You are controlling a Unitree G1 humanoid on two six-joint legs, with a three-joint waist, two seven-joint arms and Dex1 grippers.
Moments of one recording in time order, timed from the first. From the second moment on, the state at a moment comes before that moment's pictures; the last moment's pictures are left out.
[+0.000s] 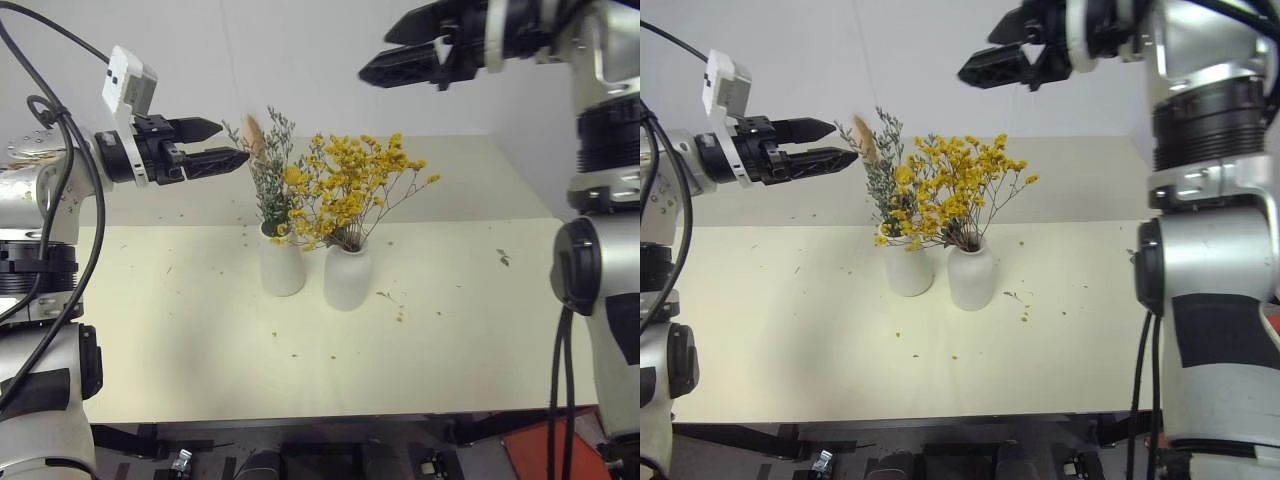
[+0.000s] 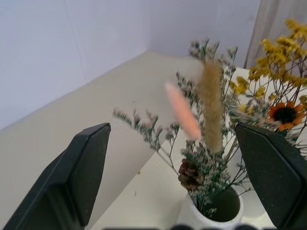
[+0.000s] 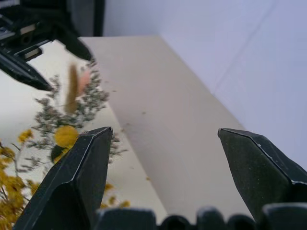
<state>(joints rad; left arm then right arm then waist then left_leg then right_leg) -1.11 0.84 0.07 0.35 -0.46 0.70 -1.11 -1.71 -0.66 0.11 0.62 0.08 0.75 1.21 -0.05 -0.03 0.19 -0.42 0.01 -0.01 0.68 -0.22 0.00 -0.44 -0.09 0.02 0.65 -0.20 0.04</state>
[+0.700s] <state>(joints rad) -0.69 0.84 0.19 0.10 -0.51 0.65 -1.06 -0.81 -0.82 -0.27 -0.08 0.30 1.06 0.89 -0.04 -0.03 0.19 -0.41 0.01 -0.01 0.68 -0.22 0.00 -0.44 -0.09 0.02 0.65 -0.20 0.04</state>
